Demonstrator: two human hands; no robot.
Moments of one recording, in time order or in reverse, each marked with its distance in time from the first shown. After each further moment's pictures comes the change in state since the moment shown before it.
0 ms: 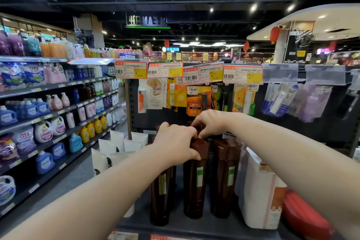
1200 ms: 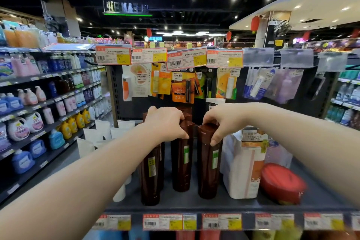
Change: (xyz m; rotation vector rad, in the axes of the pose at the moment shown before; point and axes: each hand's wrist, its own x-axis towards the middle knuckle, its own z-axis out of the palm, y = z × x) left_hand 0.014 0.003 -0.002 0.003 -0.088 -0.065; right_hand -0.085 0.000 -0.002 0.011 -0.086 0.078
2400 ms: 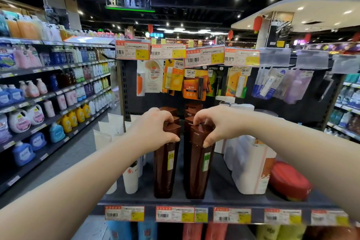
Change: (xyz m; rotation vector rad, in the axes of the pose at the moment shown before) left_hand -0.062 -0.053 0.000 -0.362 0.127 -0.036; right_hand 0.000 -0.054 0.013 0.123 0.139 -0.065
